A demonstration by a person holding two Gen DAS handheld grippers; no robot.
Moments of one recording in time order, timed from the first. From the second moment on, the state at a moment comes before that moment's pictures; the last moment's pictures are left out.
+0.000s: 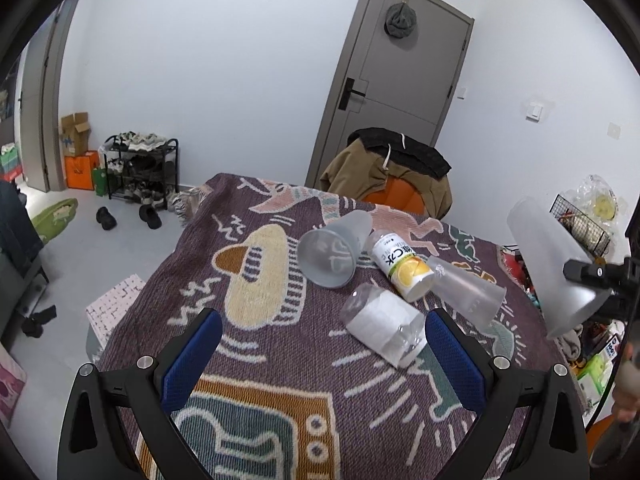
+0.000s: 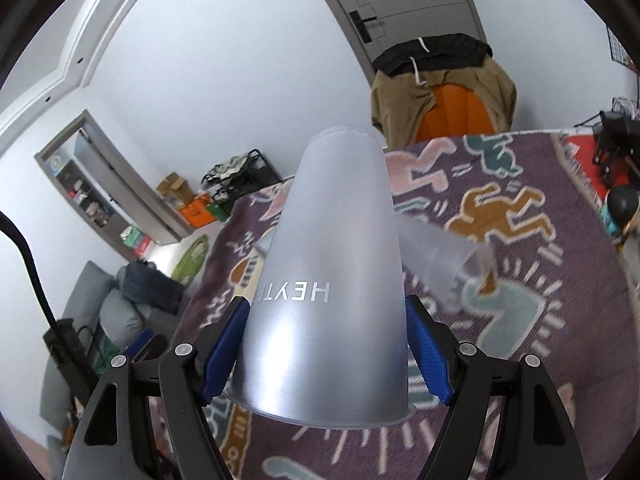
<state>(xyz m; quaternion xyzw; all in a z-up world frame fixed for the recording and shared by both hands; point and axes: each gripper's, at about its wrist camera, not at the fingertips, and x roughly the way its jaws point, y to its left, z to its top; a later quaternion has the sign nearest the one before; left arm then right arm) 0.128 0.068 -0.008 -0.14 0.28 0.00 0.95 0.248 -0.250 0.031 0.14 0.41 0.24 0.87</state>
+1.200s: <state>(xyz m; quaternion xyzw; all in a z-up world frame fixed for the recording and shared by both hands) 0.086 0.082 -0.077 -0.15 0.35 0.01 0.93 0.174 -0.201 -0.108 0.19 0.53 0.27 0.78</state>
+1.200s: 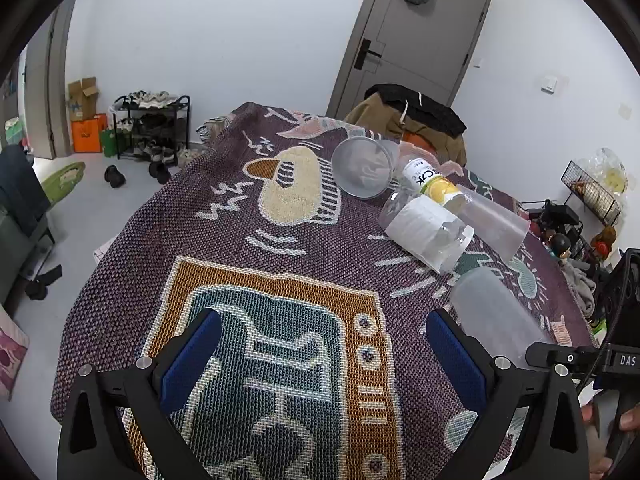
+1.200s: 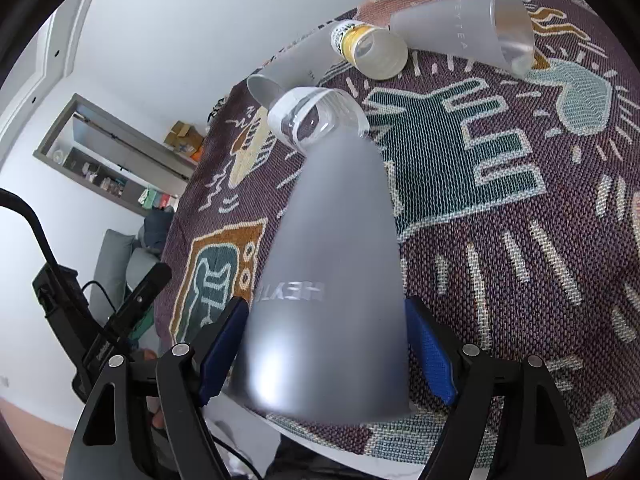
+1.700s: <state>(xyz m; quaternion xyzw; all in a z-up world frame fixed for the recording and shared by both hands) 0.109 0.046 -0.049 -0.13 0.37 -0.06 0.92 0.156 -0.244 -0.079 0.18 0.48 0.26 0.82</state>
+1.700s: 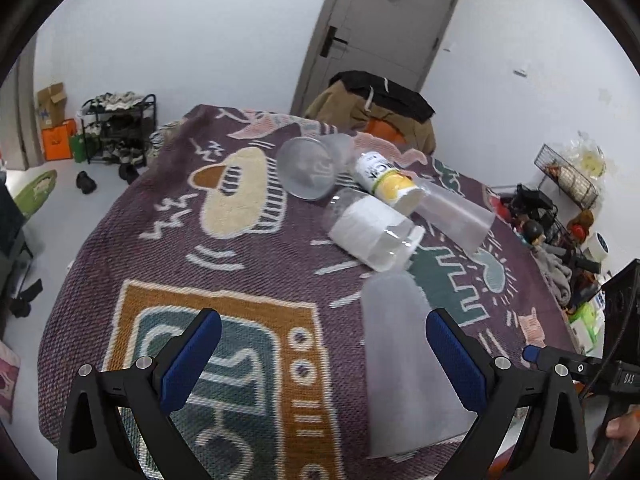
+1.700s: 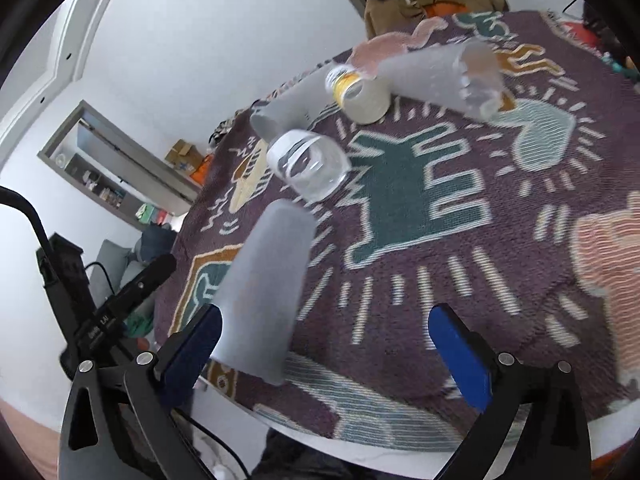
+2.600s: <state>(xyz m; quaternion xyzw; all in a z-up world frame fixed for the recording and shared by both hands) 0.212 -0.034 -0.065 -0.04 0.57 -0.12 0.81 0.132 -0.309 -0.095 0.17 0.43 0.18 0.87</state>
